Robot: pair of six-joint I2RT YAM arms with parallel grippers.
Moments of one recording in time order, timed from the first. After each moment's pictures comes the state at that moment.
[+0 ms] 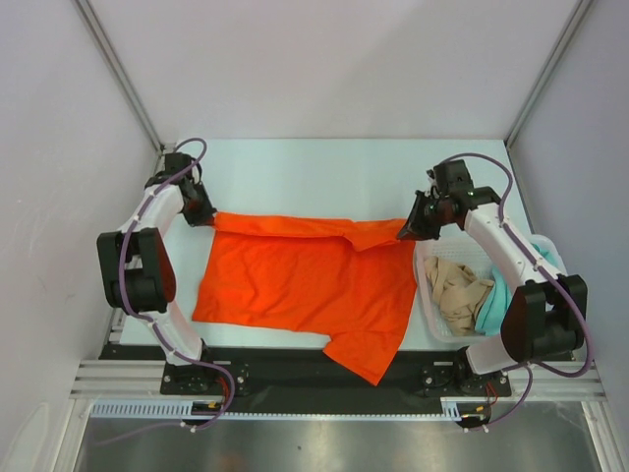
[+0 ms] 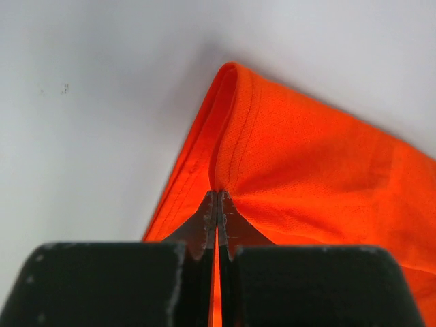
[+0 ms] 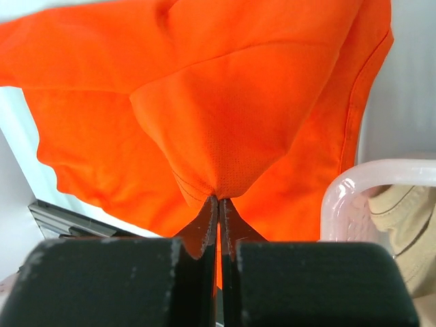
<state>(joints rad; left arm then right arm) 0.10 1.78 1.36 -0.66 0.05 -0.34 0.21 1.48 1.24 -0.77 -0.33 0.53</state>
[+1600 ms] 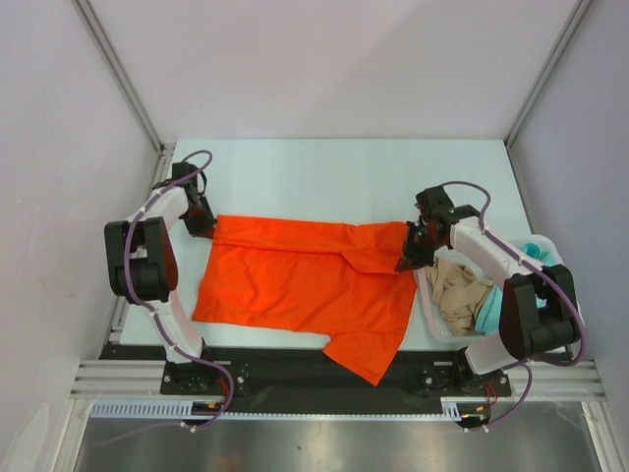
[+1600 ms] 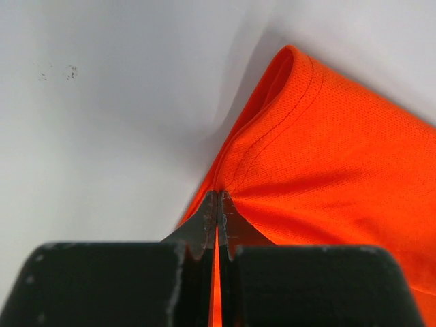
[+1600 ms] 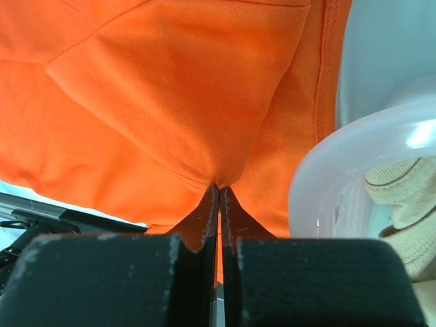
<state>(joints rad) 0.11 1.87 1.32 -0.67 -0.01 -0.31 0.28 1.49 1.04 -0.77 -0.25 0.55</state>
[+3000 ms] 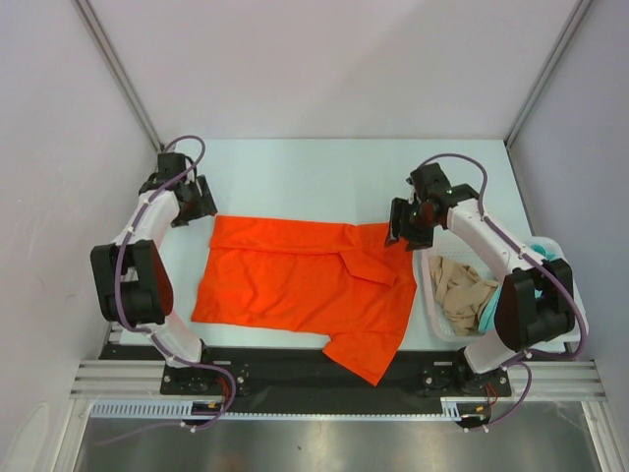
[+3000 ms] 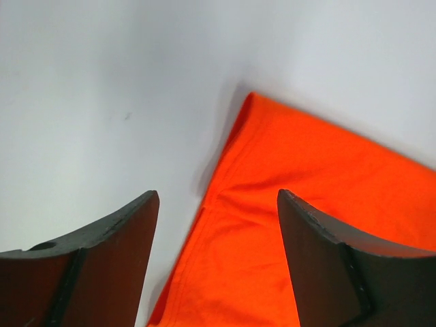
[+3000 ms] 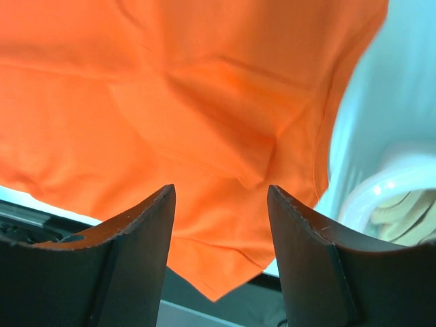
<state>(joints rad) 0.11 1.69 1.29 -0.61 -0.08 -0.25 0.32 1.55 1.24 -0.83 -0.18 0.43</state>
